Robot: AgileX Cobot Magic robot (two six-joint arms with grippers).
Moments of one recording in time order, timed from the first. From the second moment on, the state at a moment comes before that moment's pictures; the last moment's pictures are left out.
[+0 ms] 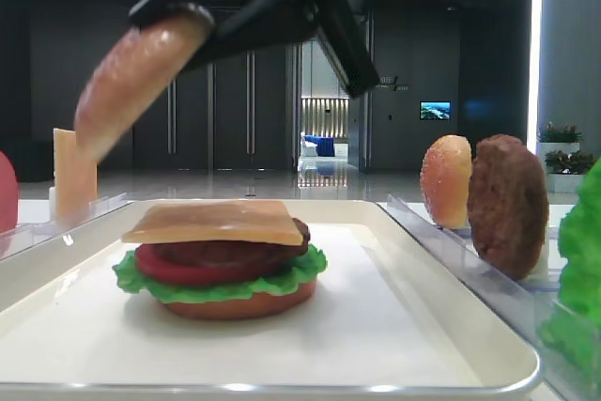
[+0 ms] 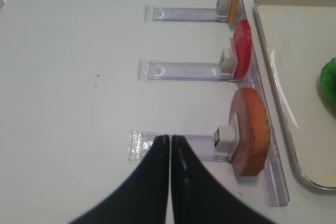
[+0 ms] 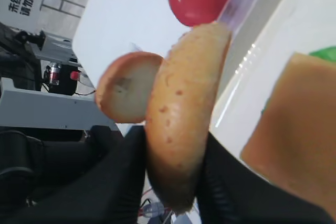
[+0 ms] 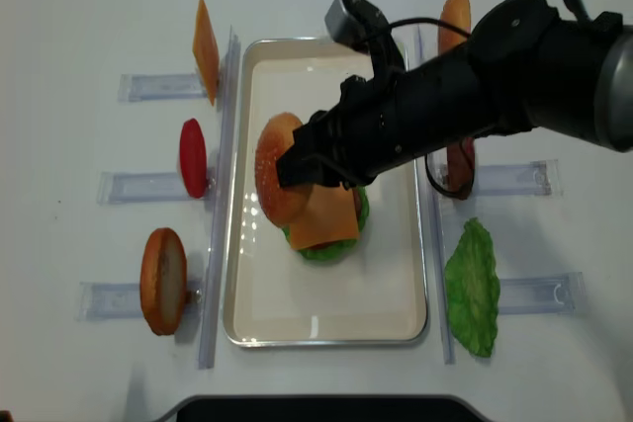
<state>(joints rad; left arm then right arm) 0.08 -0.01 -0.48 0.00 1.11 0.00 0.63 1.73 -1.02 1.42 0.75 -0.88</state>
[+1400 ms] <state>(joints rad) 0.08 -0.01 -0.48 0.00 1.11 0.01 0.55 1.79 -1.00 1.46 0.80 -0.97</state>
